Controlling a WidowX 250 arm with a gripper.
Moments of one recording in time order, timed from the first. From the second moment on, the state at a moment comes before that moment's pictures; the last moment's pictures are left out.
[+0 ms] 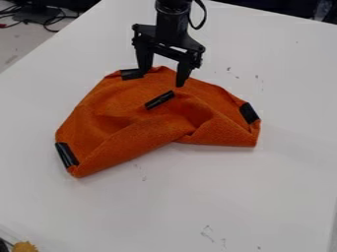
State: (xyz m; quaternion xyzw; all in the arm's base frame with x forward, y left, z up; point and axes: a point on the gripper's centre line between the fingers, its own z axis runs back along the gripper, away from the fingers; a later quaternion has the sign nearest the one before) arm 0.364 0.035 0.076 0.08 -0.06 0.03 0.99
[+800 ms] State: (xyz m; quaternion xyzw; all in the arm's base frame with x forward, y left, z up) arm 0.409 0.104 0.062 0.09 -0.07 -0.05 0.99
